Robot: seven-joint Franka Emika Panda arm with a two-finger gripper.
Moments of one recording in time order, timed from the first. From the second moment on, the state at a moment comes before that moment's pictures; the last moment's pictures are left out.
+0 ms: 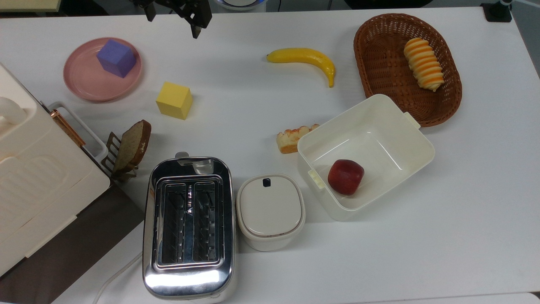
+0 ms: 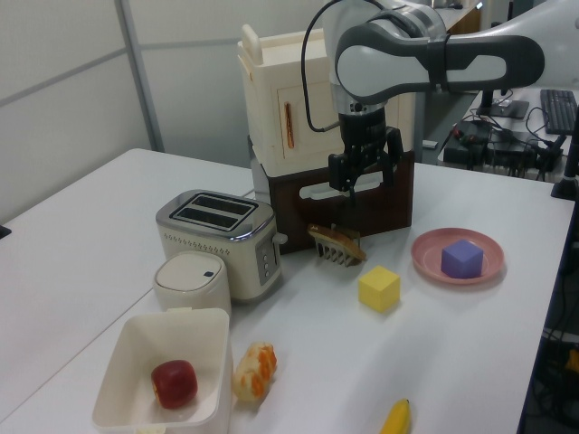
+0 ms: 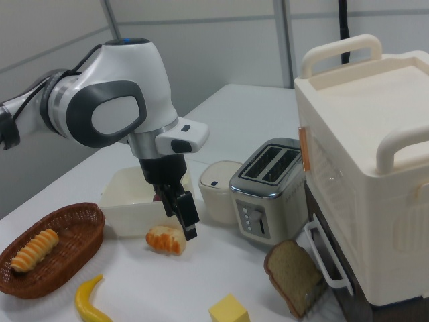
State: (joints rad) arm -0.10 0.03 -0.02 -1.65 -0.06 1.61 0.25
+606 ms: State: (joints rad) arm -0.10 0.04 -0.02 -1.66 -0.06 1.58 0.18
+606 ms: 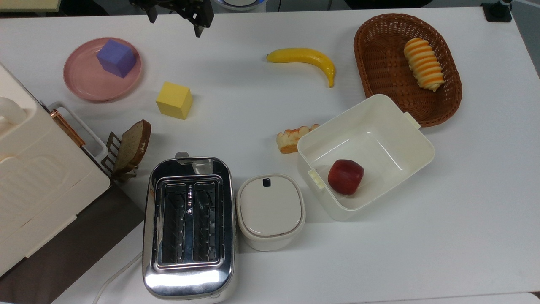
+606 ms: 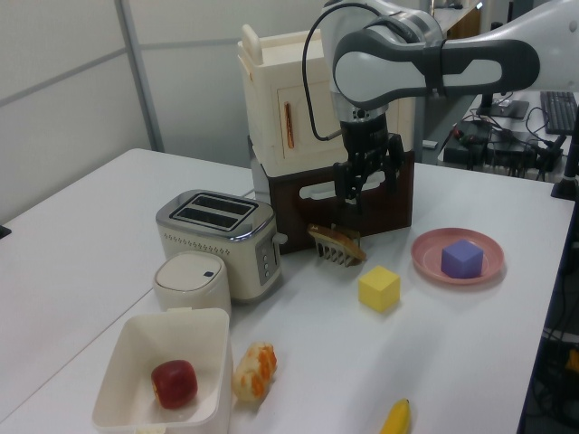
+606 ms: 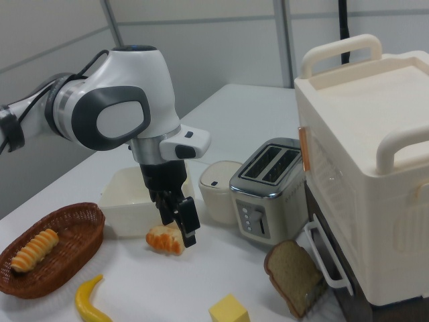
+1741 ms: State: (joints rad) arm -0.18 0.18 -0.04 -1.81 -0.07 1.80 0.16
